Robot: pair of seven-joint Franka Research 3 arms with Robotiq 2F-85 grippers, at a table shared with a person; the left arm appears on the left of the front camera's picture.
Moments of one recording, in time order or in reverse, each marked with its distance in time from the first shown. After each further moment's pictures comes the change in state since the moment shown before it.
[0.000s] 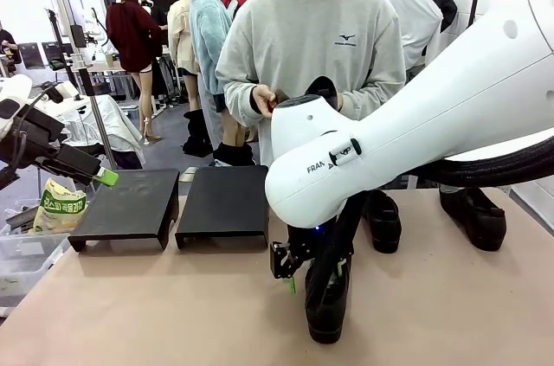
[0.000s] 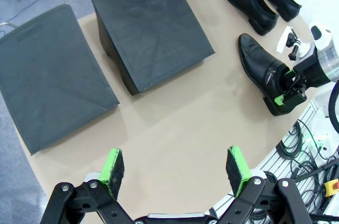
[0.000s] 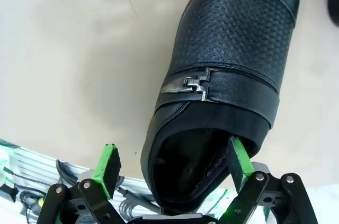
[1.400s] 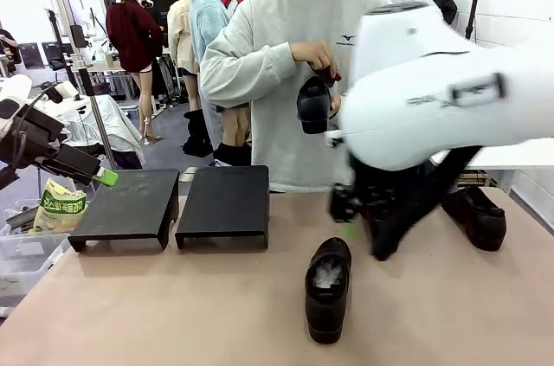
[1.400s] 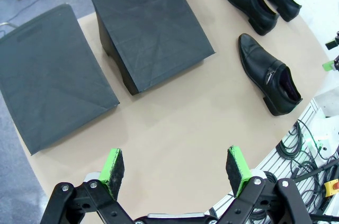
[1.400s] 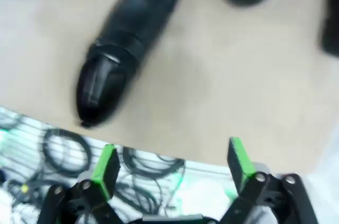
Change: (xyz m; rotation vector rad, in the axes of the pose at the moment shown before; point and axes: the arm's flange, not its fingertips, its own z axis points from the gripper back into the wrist) left arm 0.000 0.000 0.000 0.000 -0.001 0.001; right arm -0.074 -0.126 0.103 0.000 -0.157 -0.012
